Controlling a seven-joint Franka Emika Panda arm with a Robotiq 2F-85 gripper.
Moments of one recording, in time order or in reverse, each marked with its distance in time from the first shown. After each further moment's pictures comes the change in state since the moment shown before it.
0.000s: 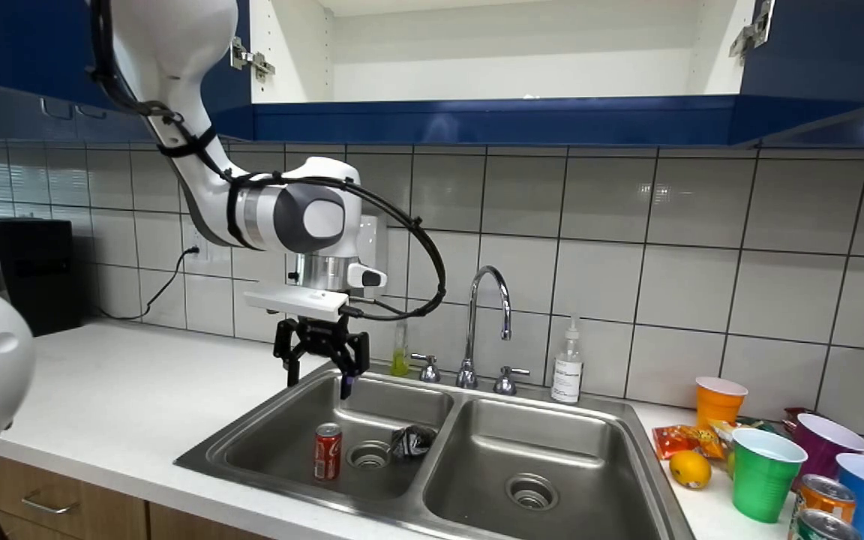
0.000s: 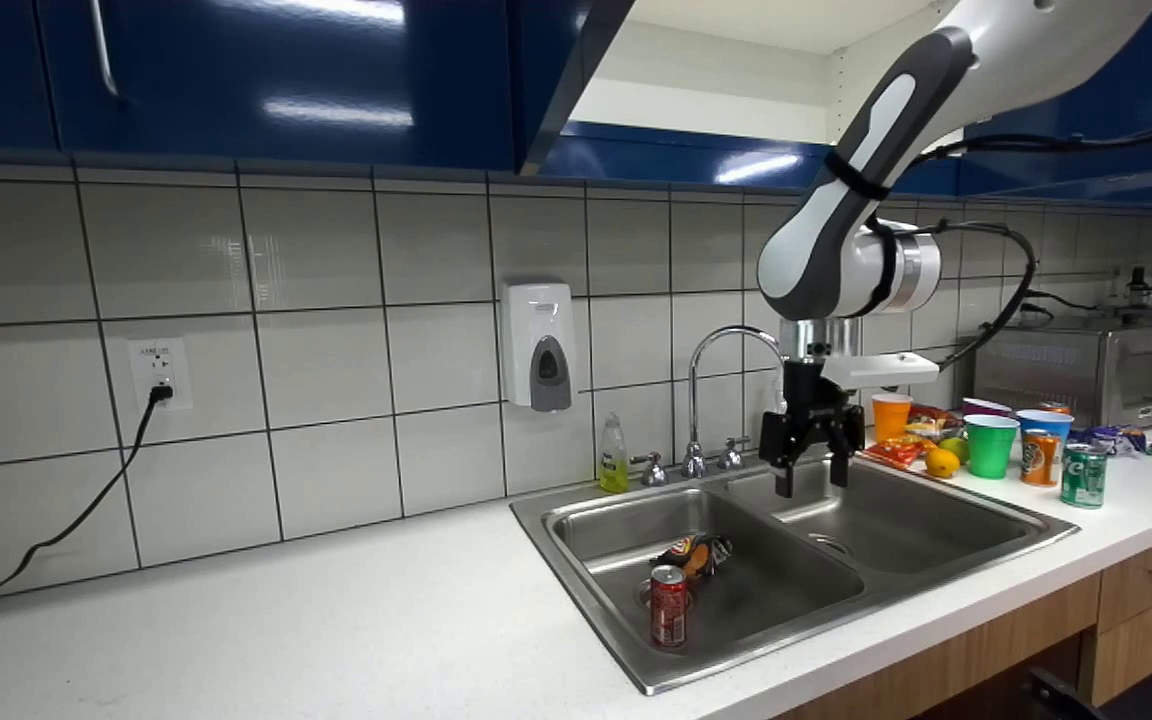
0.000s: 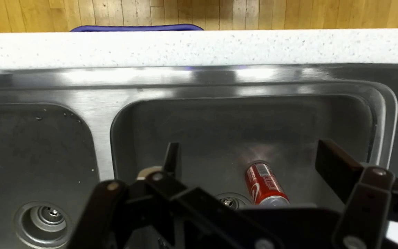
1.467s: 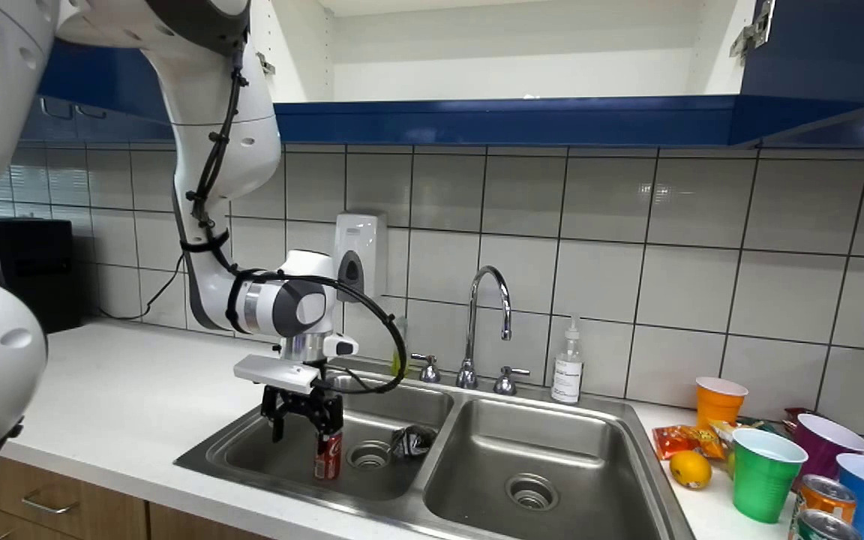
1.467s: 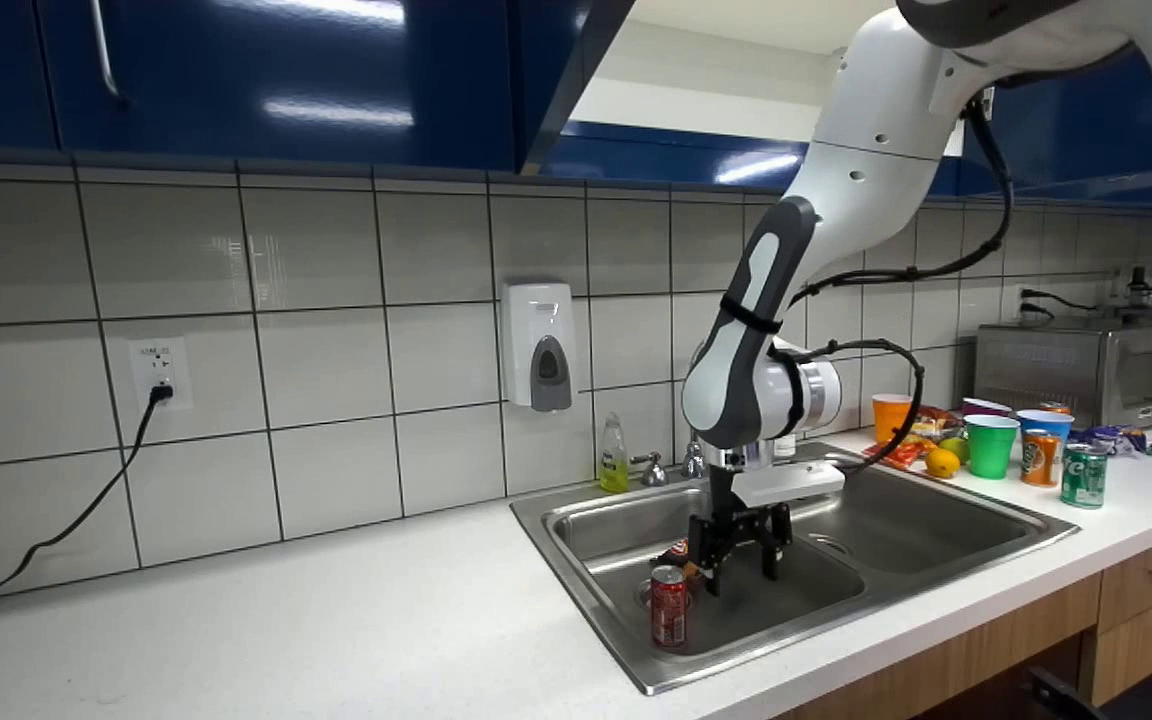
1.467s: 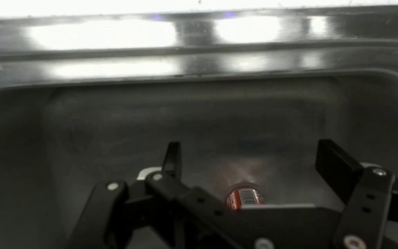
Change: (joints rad) arm 0.052 0.481 0.111 0.190 0.003 0.252 0.179
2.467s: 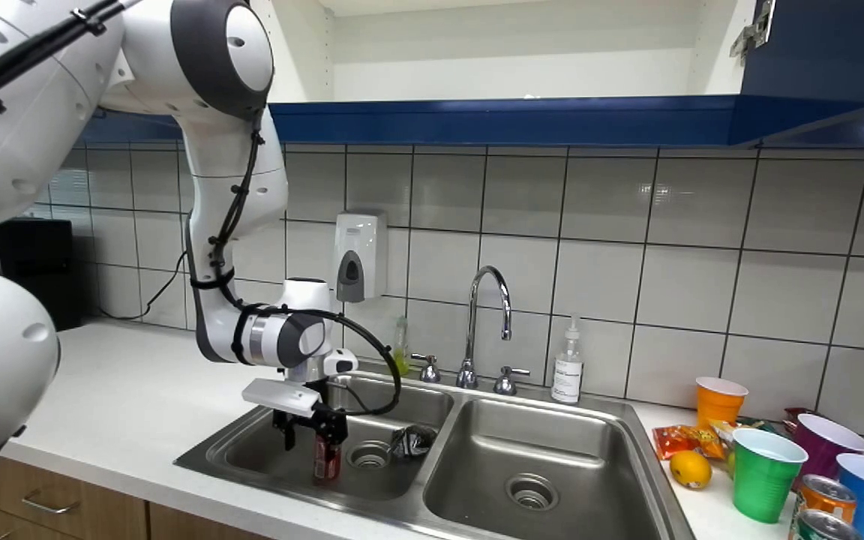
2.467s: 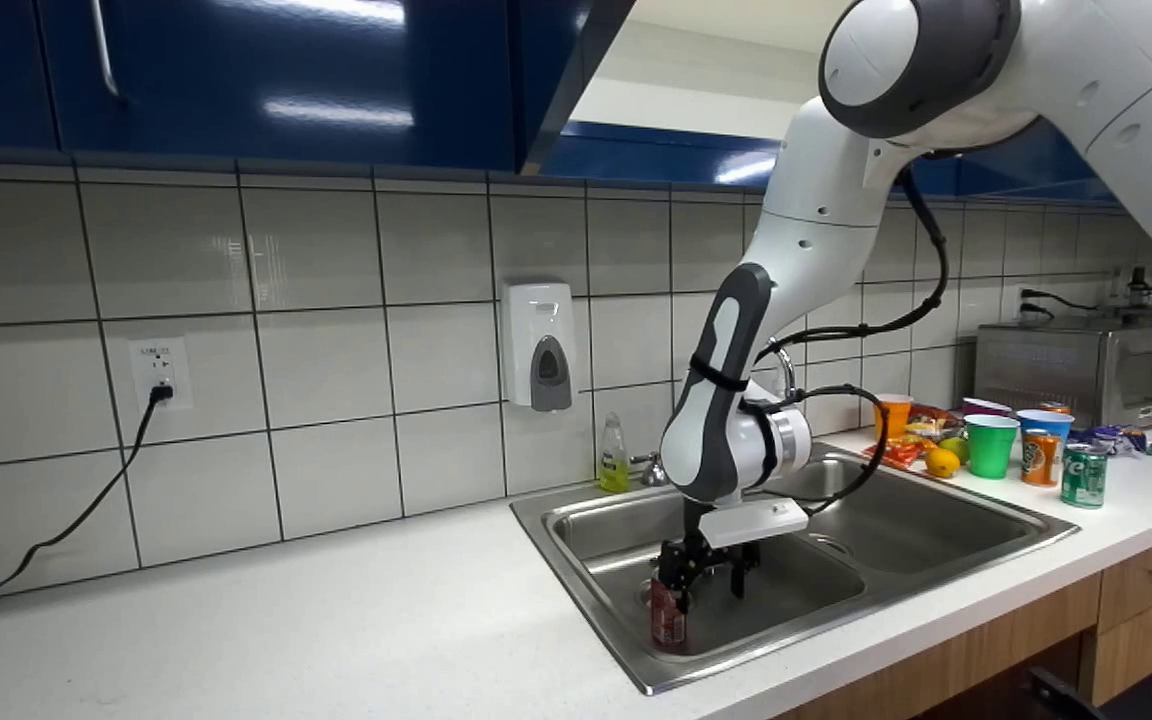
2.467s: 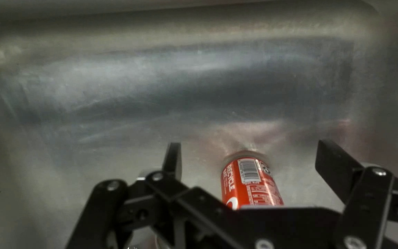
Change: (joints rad) arm 0.077 0.207 -0.045 0.134 -0.009 0.178 0.078
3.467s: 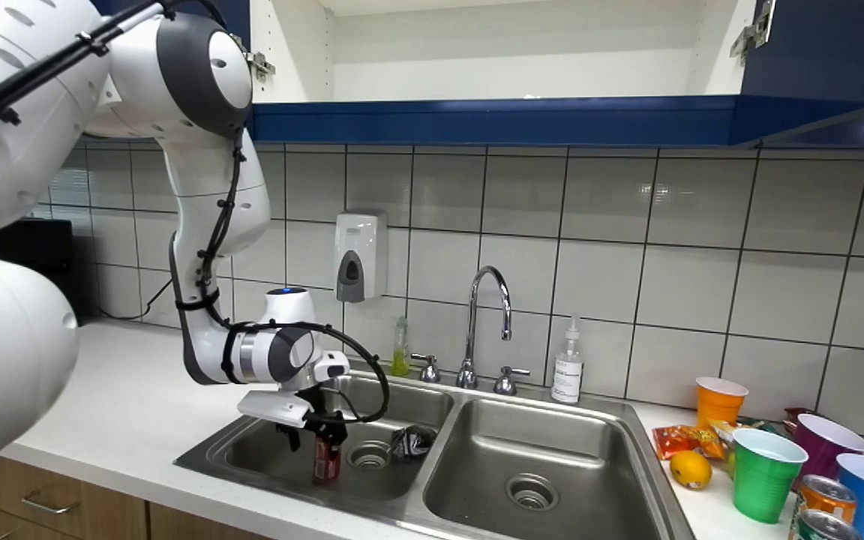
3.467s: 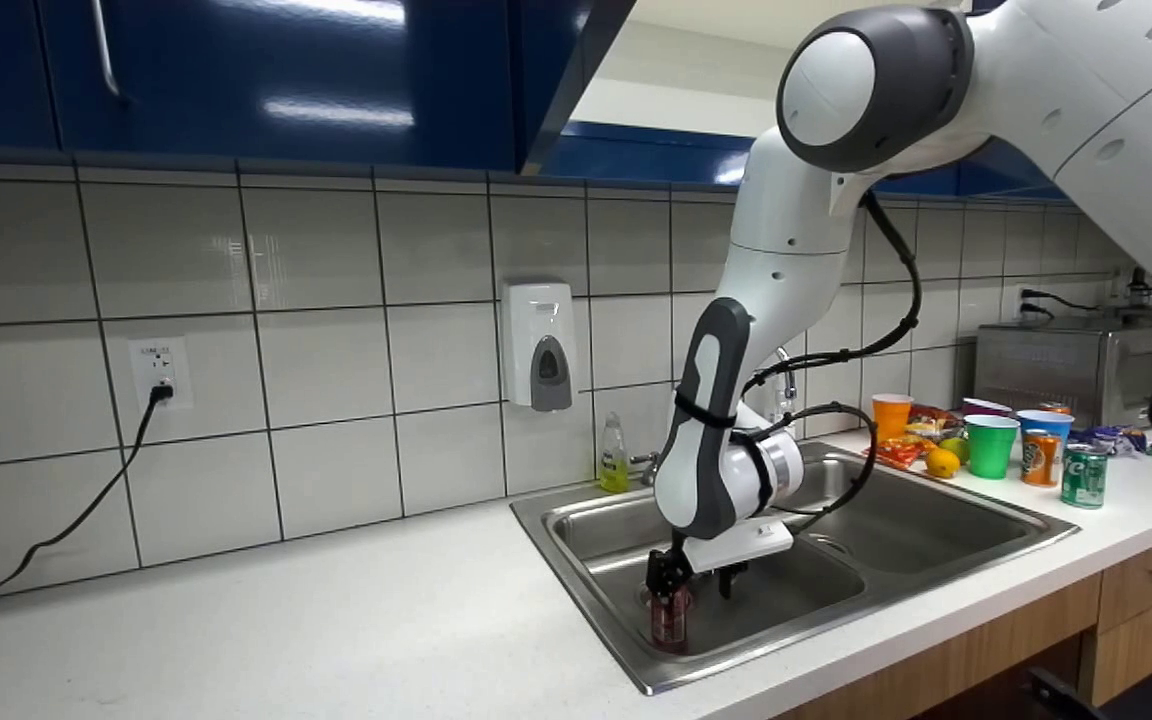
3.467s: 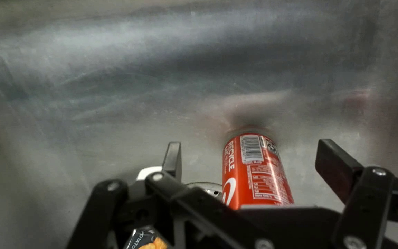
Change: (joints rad) arm 0.179 0.081 -0.138 0.019 0.000 0.153 0.112
